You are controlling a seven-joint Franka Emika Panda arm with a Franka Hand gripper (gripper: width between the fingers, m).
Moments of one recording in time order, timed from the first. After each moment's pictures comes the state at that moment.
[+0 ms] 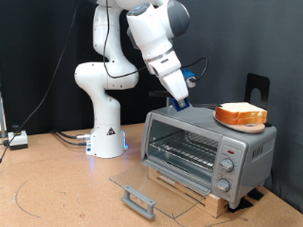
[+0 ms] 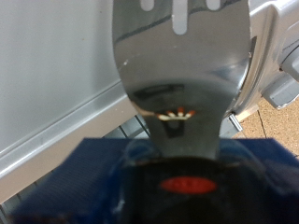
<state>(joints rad) -0.25 -0.45 0.31 -2.52 0.69 2.11 -0.88</state>
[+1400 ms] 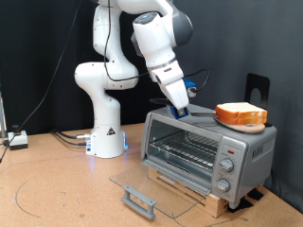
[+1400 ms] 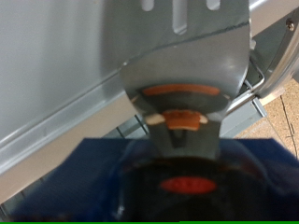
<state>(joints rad) -0.26 -0.44 0.38 -2.58 0.67 2.18 -0.86</state>
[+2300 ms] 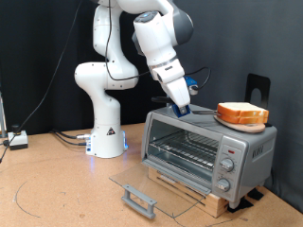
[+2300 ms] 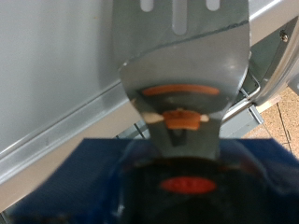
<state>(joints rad) -0.26 -0.46 0.38 -2.58 0.69 2.17 -0.86</state>
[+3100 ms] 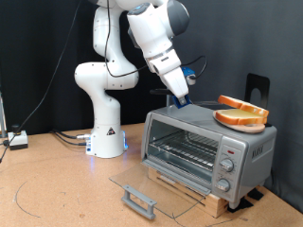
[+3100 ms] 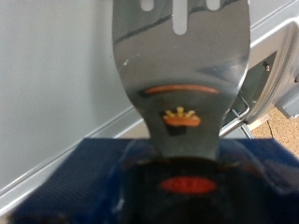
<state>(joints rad) -0.26 -0.52 0.33 -2.56 0.73 2.09 -0.88</state>
